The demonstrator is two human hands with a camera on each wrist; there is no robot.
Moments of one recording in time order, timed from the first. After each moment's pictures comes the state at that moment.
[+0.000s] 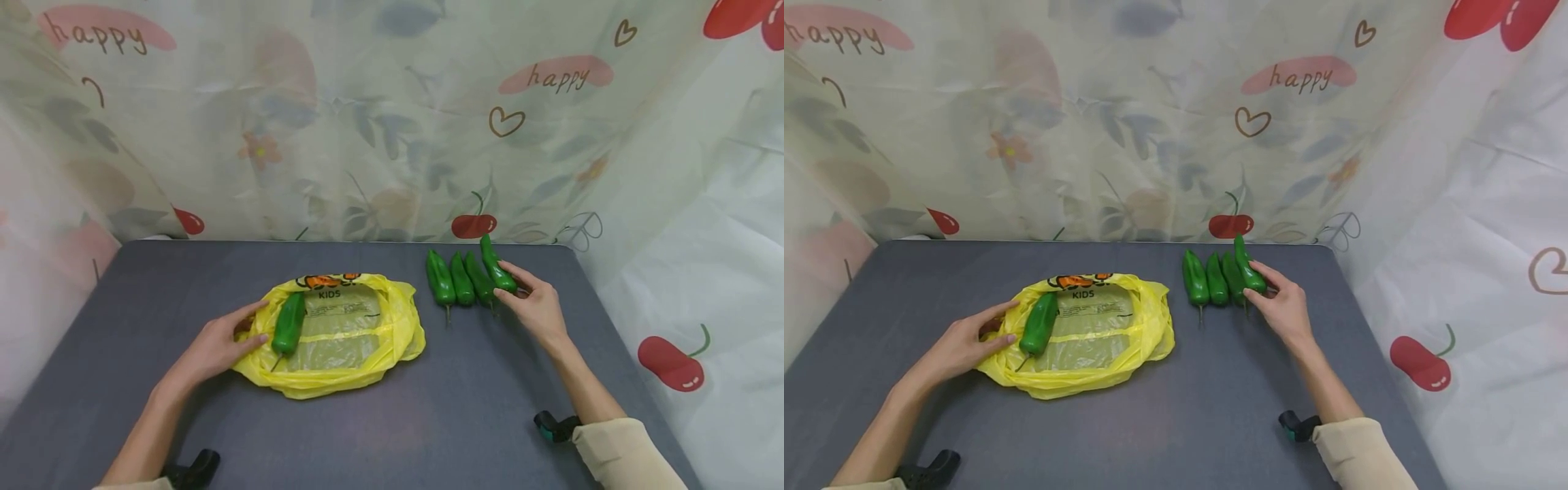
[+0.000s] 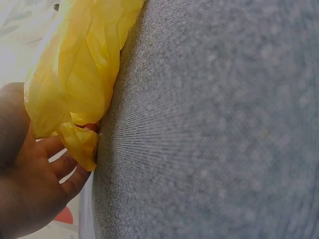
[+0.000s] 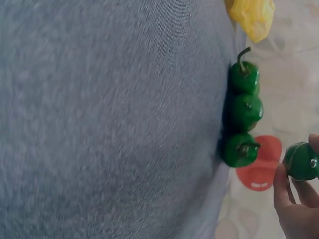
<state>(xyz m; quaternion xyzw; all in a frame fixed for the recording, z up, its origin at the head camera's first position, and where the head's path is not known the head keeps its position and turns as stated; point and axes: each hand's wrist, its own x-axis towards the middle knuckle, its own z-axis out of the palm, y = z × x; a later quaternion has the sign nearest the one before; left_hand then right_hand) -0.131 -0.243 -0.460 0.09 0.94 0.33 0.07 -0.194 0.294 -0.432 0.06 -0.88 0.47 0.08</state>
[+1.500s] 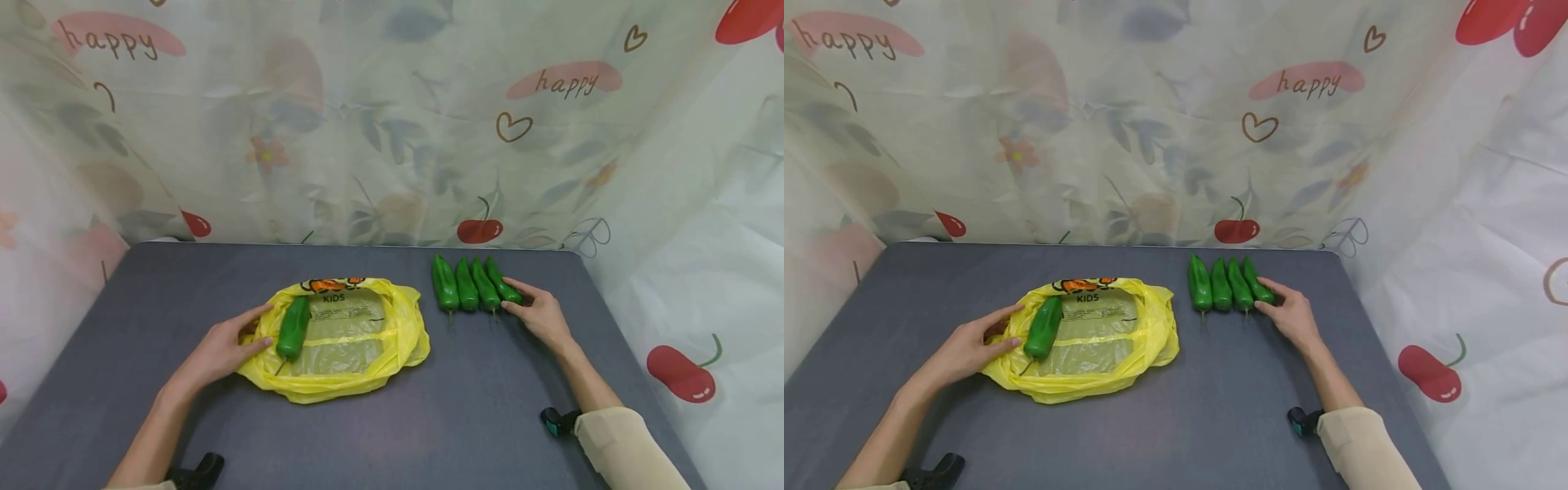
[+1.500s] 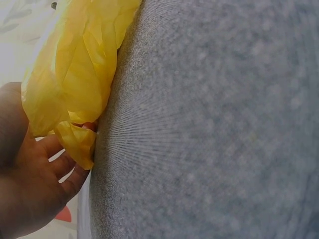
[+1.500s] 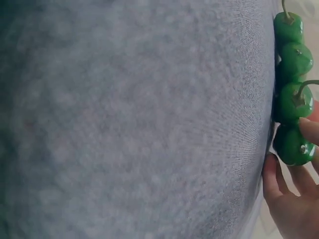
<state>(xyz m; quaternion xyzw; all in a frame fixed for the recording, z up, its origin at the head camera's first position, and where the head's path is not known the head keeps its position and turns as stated) -0.131 -0.243 -0.463 0.08 0.94 0.34 0.07 -0.222 0.324 -0.474 0.04 -0.92 0.39 -0.01</state>
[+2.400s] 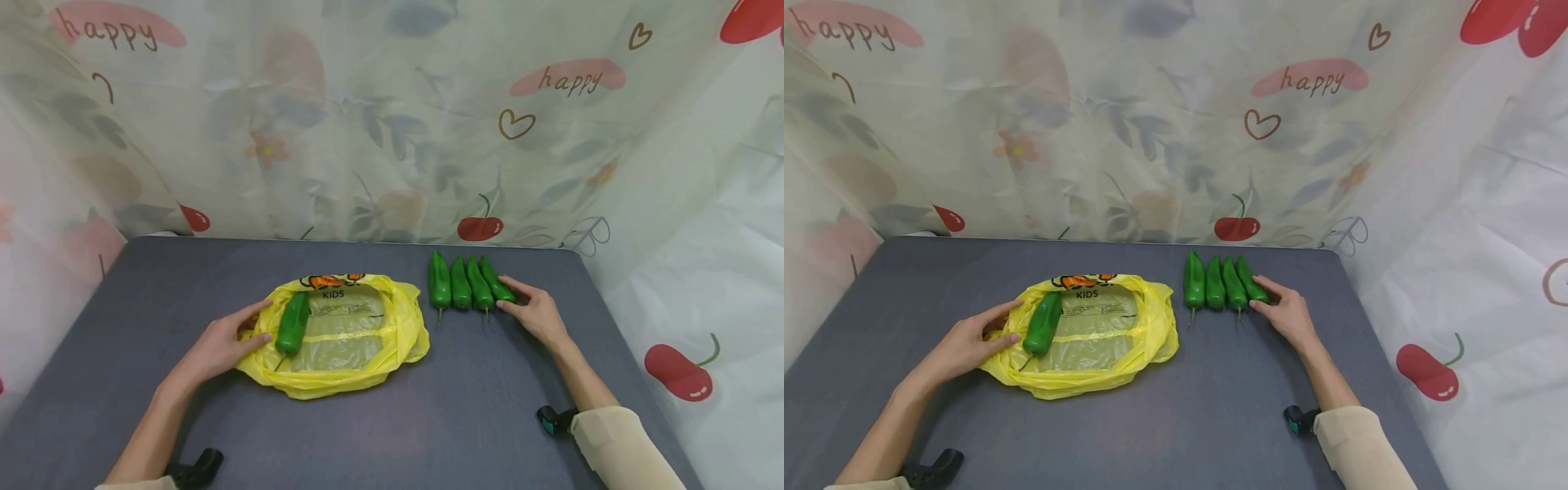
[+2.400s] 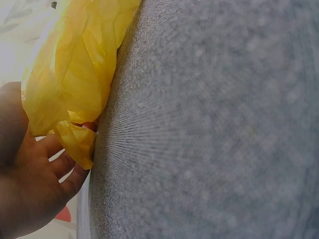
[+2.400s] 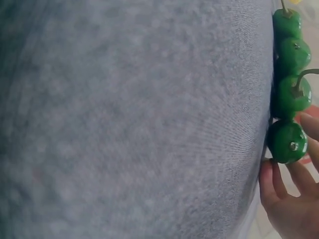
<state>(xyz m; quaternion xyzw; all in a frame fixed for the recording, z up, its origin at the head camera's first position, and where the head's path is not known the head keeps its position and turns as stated) -0.130 -0.244 -0.463 0.09 0.93 0.34 0.07 -0.221 0.319 -0.473 0.06 -0.91 0.41 -0.02</state>
